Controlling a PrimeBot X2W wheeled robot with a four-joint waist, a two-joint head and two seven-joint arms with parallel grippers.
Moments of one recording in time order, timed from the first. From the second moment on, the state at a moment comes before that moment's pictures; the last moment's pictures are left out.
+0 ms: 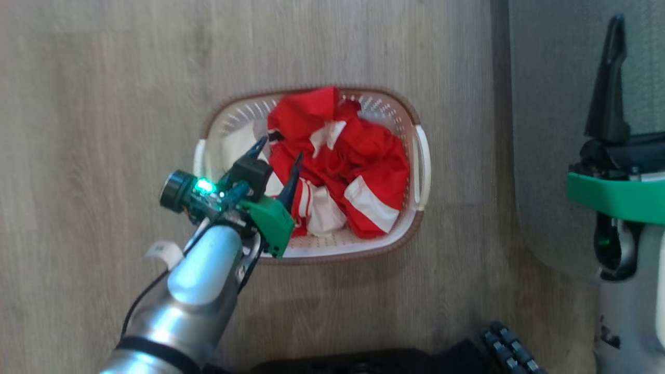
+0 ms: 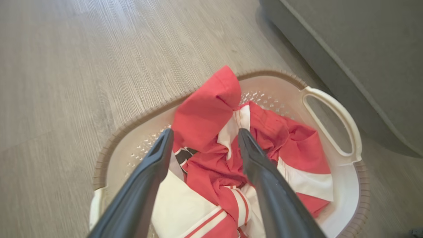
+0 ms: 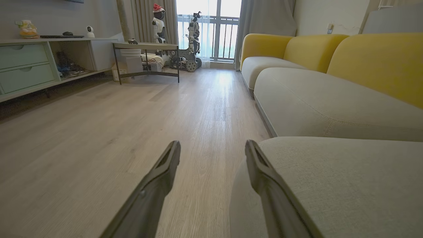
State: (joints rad) left arm -0.62 0.04 -0.56 0.80 -0.14 0.02 -0.25; right arm -0.33 -0.04 -0.12 -0.18 0.05 0.13 -0.26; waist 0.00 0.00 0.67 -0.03
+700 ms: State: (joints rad) left arm -0.88 0.04 -0.65 1.08 -0.23 0.09 -0.25; right arm -0.40 -0.04 -0.08 -0.29 0.10 0.13 -0.26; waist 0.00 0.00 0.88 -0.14
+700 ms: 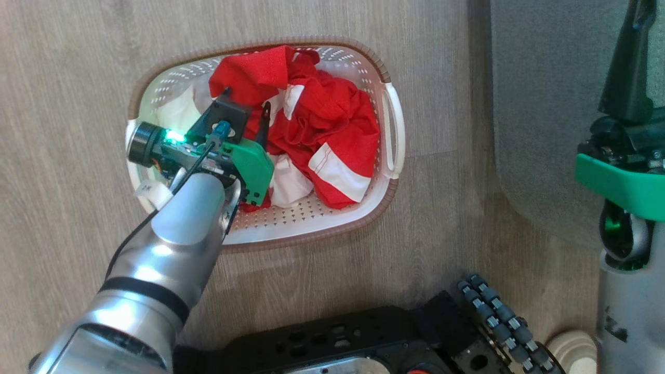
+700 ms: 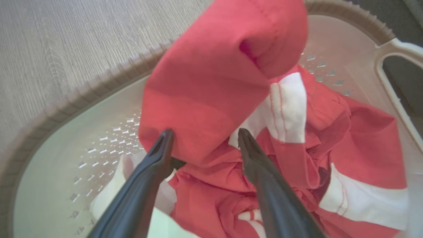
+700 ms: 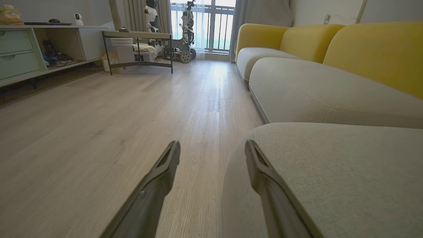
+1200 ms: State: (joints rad) left arm -0.93 0.04 -0.67 1.12 -0.22 0.12 -0.25; right arm -0.40 -0.04 -0.06 -0.29 0.13 0.13 -0.26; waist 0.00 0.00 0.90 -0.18
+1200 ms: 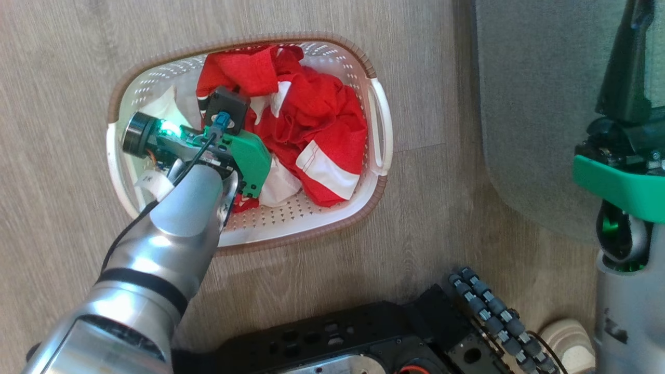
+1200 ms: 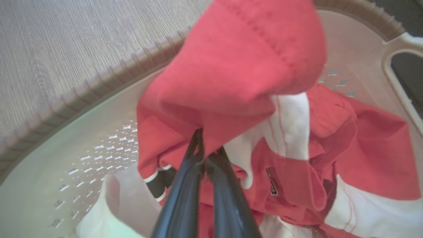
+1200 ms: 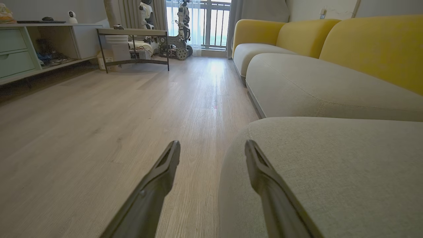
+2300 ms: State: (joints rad) left arm -0.56 0.05 -0.60 0.71 -0.28 -0.04 -0.25; right arm -0.18 -0.04 -0.05 0.02 0.10 0.13 -0.26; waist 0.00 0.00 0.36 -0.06
